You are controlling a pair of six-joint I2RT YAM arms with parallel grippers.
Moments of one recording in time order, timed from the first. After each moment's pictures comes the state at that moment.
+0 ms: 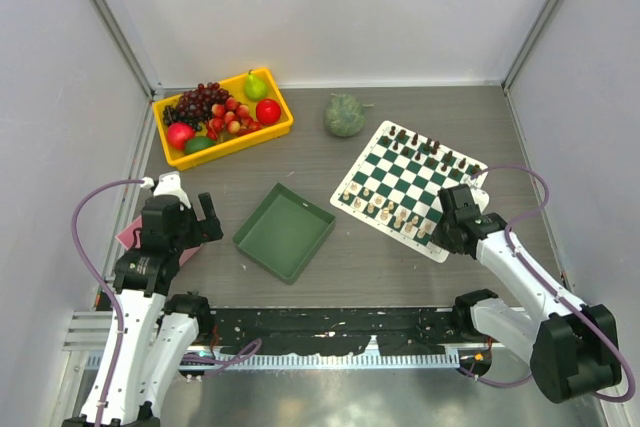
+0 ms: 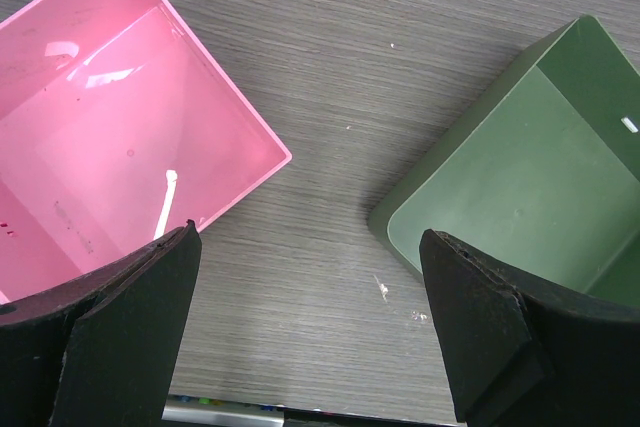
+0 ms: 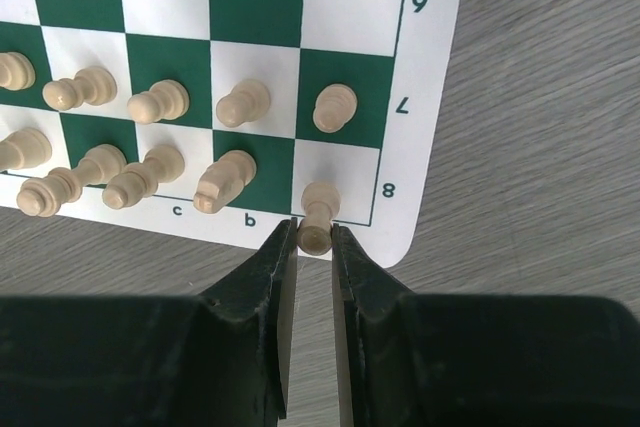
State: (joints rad) left arm -0.10 0.57 0.70 -0.82 -0.14 -0.28; right arm 0.25 0.98 0.54 -0.66 0.22 0.73
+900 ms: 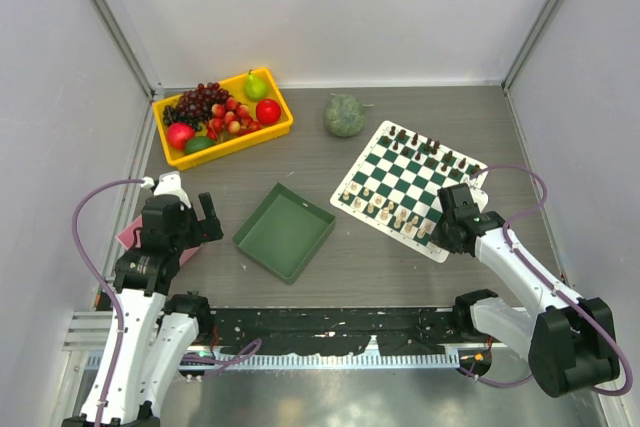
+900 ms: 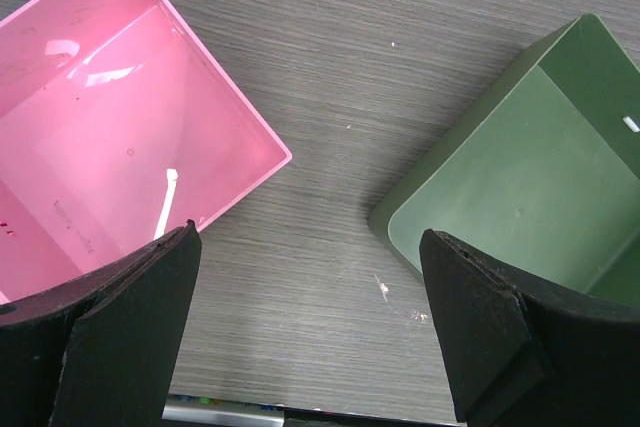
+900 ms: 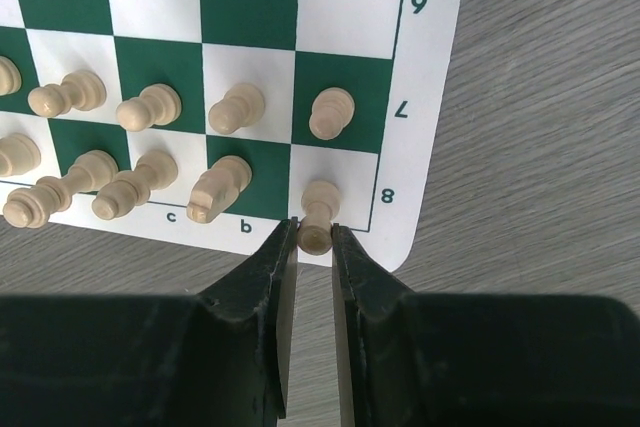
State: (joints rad) left arm -0.10 0.58 0.70 -0.82 -0.14 -0.28; right arm 0.23 1.02 0.54 -0.64 0.20 0.73
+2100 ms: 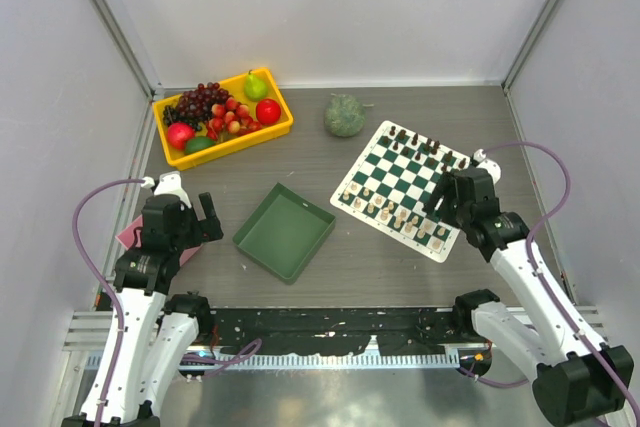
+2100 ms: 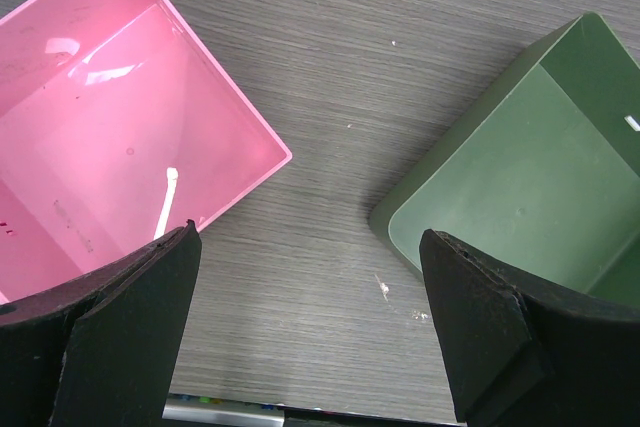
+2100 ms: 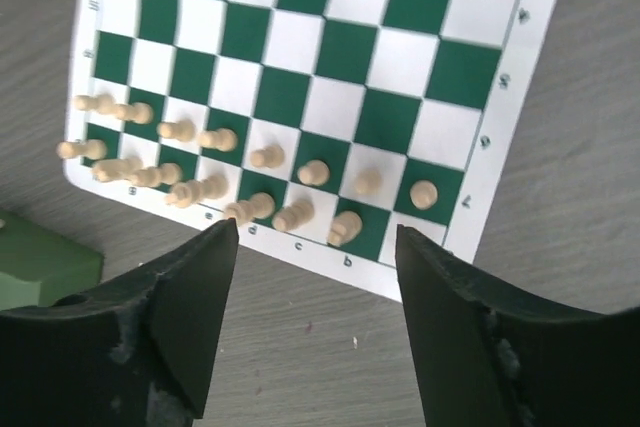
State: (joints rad) left arm -0.10 0.58 0.70 -0.82 -0.14 -0.28; right arm 0.23 0.84 0.67 -0.63 0.19 0.63
